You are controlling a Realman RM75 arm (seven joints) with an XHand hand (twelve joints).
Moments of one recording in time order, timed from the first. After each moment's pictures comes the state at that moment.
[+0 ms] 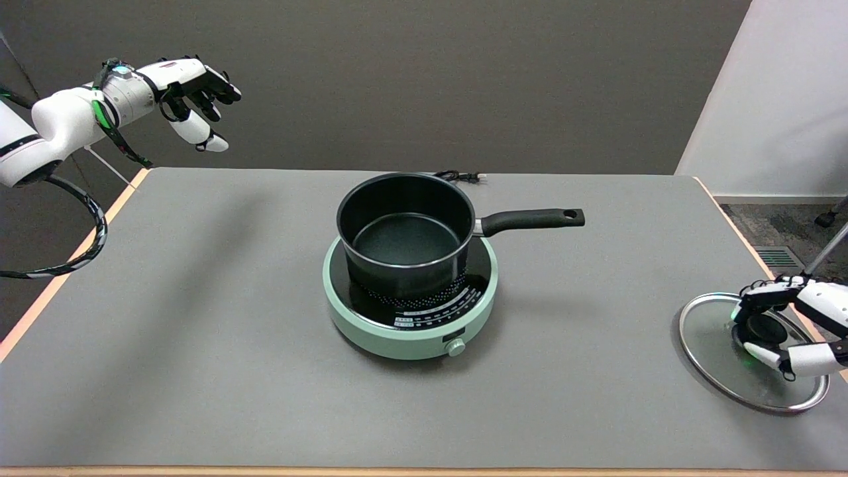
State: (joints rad) arm -0.64 -0.77 -0.81 0.75 2.68 -1.10 -1.71
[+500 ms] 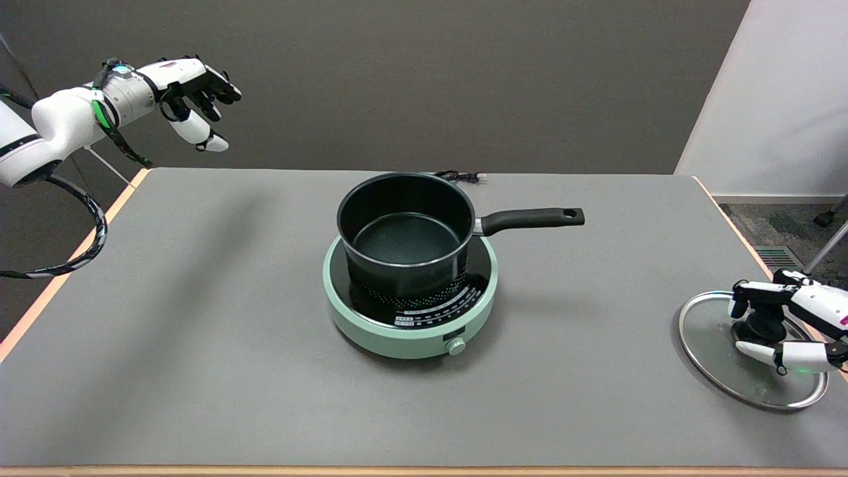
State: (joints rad) arm -0.63 -0.77 -0.83 0.75 2.69 -1.10 -1.71
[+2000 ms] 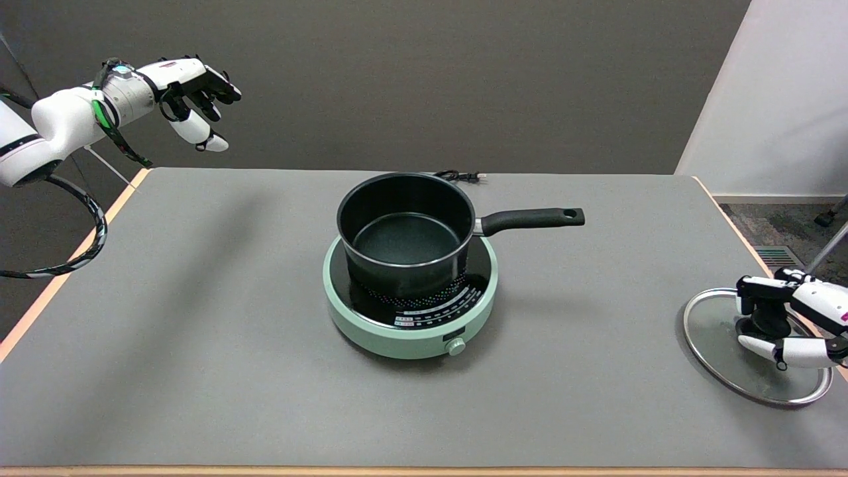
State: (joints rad) arm -0.61 -0.75 -0.85 0.72 2.71 -1.10 -1.71
